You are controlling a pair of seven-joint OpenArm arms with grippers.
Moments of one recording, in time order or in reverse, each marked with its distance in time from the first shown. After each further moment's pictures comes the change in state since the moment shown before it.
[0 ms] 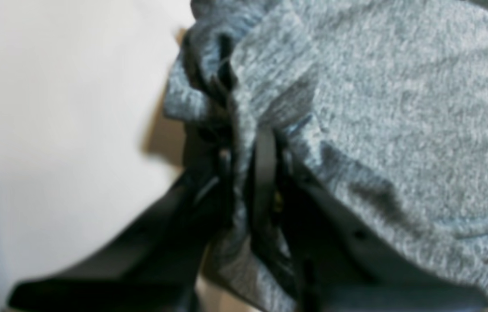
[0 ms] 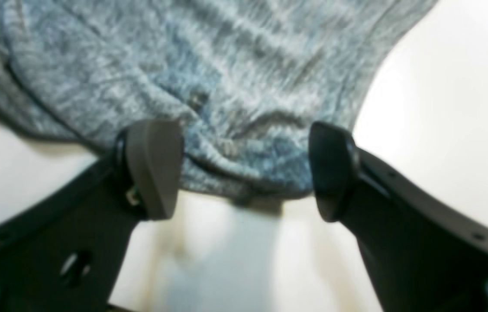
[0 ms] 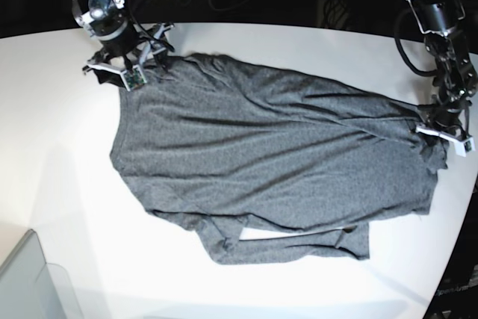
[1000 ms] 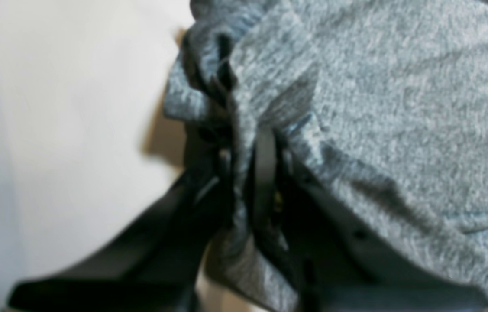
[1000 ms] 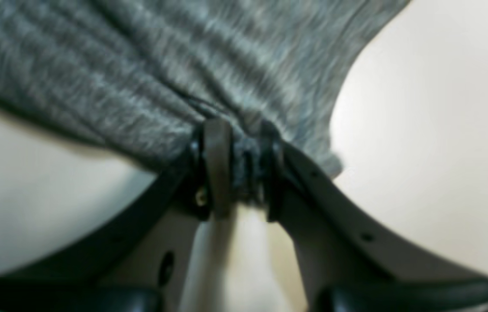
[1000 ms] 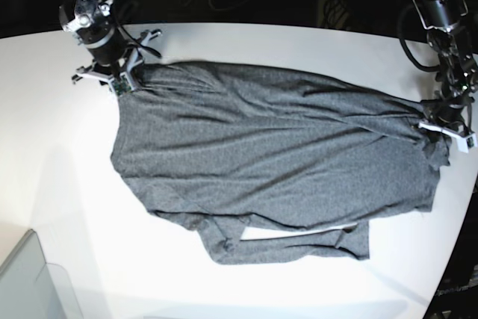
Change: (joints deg) left arm 1.6 -1.0 0.0 0.2 -0.5 -0.3 -0.5; right arm 2.0 5.2 -0.1 -0.5 4.3 0.0 -0.5
